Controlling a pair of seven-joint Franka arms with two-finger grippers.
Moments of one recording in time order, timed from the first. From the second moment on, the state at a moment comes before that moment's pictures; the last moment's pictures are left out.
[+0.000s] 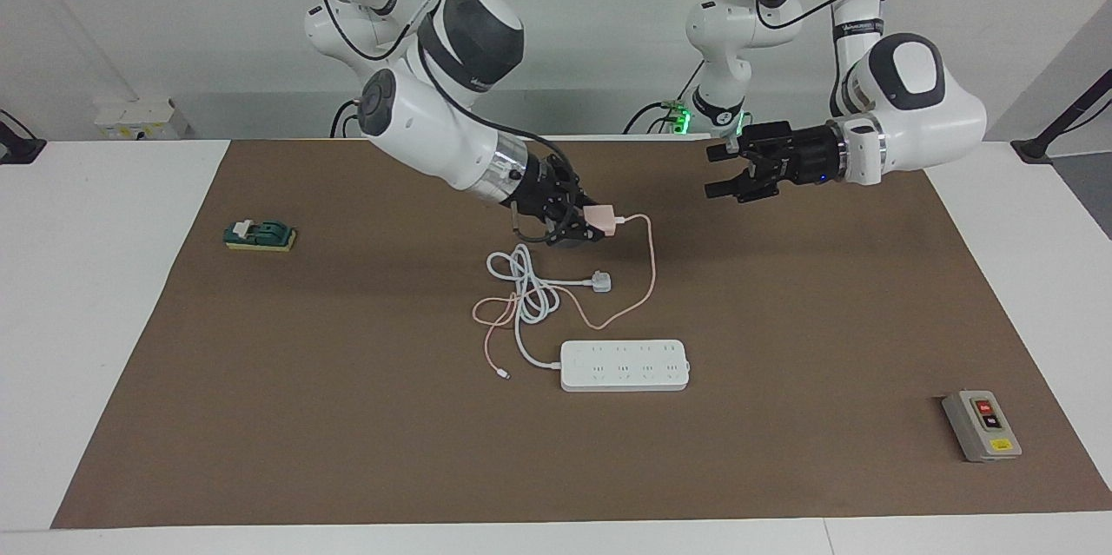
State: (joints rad) left arm 0.01 0.03 -0.06 -2.03 -1.36 1.66 0.45; right arm 0.52 0.35 -0.09 -1.47 0.84 1.98 1.68
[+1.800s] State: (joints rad) left arm -0.08 0.16 -0.05 -2.08 -1.62 1.59 0.72; right arm 0.61 0.36 -0.09 -1.48 0.84 2.05 1.78
